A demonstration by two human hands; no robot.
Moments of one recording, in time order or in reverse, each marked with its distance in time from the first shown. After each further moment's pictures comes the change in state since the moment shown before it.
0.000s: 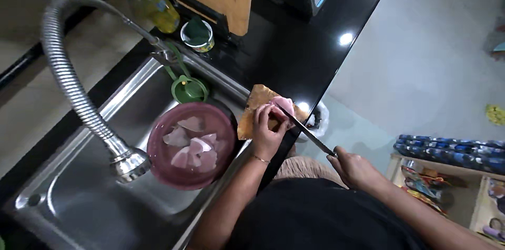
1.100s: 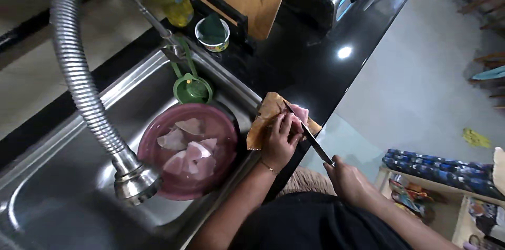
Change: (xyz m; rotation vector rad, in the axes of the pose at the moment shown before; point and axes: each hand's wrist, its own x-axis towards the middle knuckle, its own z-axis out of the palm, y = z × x) left_hand 0.010 0.007 -0.007 0.157 -0.058 0.159; right_hand 0.017 -0.079 -0.010 0.003 -0.121 0.296
